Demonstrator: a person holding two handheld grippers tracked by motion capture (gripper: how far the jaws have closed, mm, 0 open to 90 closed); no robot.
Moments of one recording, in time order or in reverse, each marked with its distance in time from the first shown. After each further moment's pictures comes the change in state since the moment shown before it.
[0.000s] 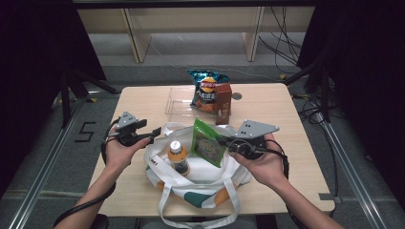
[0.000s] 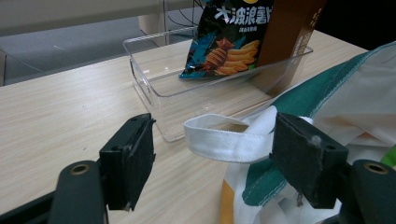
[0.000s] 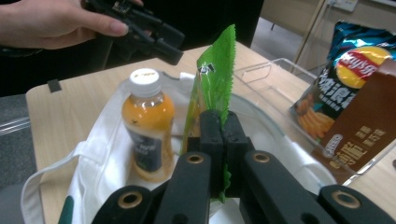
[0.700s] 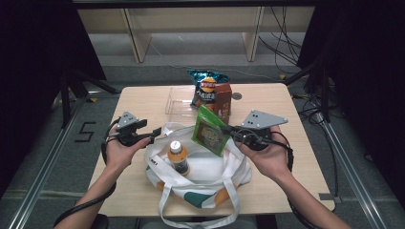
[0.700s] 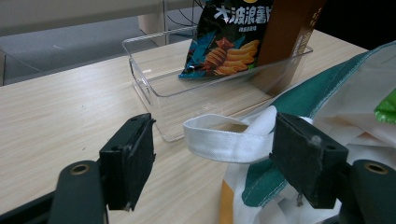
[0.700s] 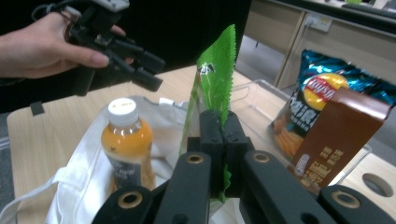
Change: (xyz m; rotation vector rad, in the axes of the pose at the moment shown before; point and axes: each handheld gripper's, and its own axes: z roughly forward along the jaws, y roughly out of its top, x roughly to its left) left arm 0.000 0.000 0.001 -0.001 -0.002 -0.004; right arm -0.014 0.016 -0.010 -0.073 -0.059 0.010
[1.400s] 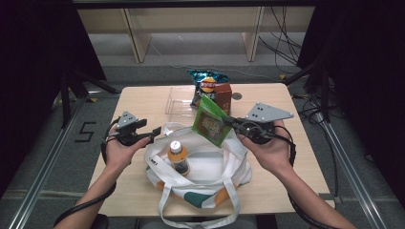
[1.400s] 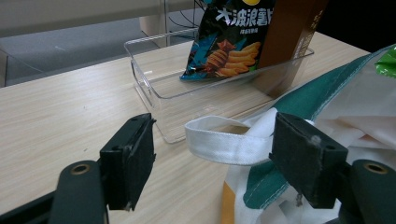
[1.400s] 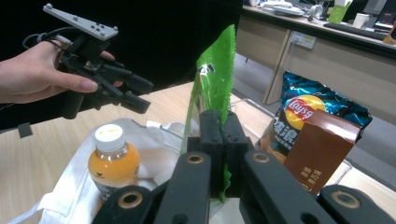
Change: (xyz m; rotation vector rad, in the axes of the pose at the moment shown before) left arm 0.001 0.001 -0.001 -0.003 0.006 0.002; right arm -0.009 0.012 -0.004 -0.057 -0.030 0.005
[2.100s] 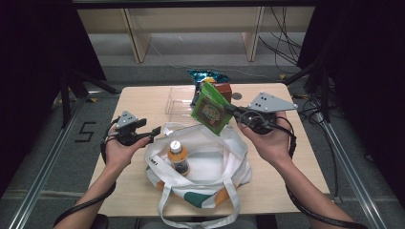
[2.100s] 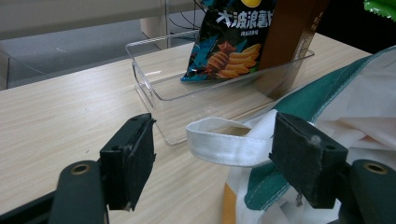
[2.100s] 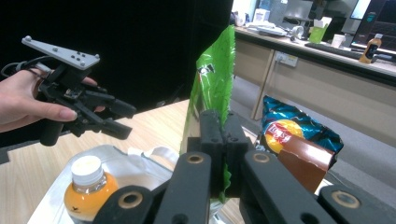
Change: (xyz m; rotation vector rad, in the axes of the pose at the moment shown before) left arm 0.000 0.001 -0.001 -0.007 0.000 0.003; right arm -0.011 0.016 0.003 -0.065 -0.039 0.025
